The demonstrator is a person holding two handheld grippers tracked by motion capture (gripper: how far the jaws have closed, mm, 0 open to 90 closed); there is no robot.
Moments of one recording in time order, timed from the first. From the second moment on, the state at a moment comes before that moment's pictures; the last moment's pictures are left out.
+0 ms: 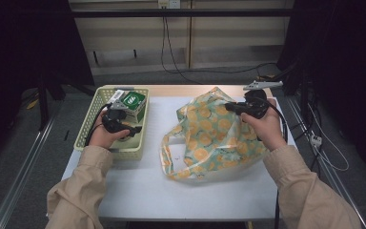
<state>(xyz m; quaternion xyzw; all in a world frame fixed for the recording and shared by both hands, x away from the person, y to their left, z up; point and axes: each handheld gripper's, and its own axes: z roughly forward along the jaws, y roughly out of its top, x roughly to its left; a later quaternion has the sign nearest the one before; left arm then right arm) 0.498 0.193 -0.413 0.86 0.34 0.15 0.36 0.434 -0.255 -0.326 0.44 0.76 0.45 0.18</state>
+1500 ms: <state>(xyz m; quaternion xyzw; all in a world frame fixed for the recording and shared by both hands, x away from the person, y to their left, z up) 0.510 0.197 -0.438 0.86 0.40 0.17 0.26 0.435 -0.253 -0.331 0.43 0.76 0.45 0.17</state>
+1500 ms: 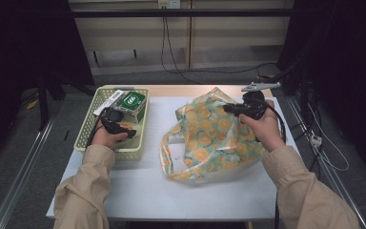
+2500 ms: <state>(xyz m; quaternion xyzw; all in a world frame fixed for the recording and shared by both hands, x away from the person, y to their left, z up) 0.512 0.200 -0.421 0.84 0.44 0.13 0.28 0.435 -0.252 -0.331 0.43 0.76 0.45 0.17</state>
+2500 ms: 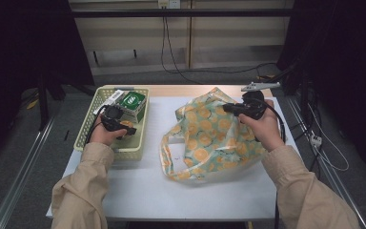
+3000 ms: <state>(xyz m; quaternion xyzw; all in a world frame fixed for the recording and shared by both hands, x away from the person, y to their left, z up) 0.510 0.186 -0.385 0.83 0.43 0.12 0.32 0.438 -0.251 -0.333 0.43 0.76 0.45 0.17</state>
